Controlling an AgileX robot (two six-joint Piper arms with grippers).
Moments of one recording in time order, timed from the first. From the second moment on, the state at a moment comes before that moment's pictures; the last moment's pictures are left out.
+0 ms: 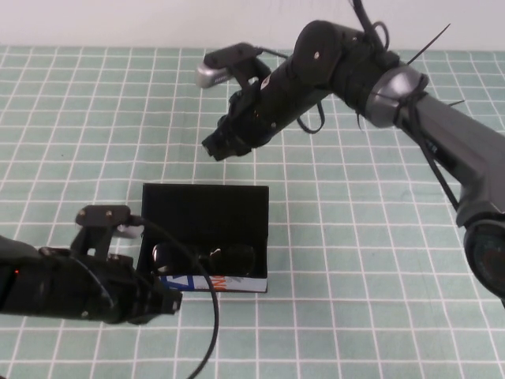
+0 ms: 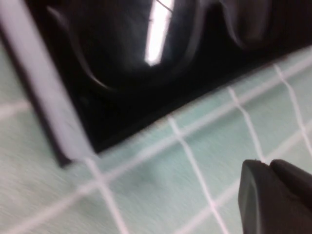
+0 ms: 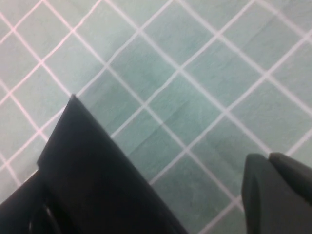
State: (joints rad) right arm 0.53 2.34 -2.23 0.51 0.99 -0.46; left arm -0.29 1.54 -0.59 -1.28 0.57 1.19
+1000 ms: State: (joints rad) right arm 0.53 2.39 -2.23 0.59 1.13 -0.67; left arm -0.29 1.60 -0.59 -1.44 0.48 1.29
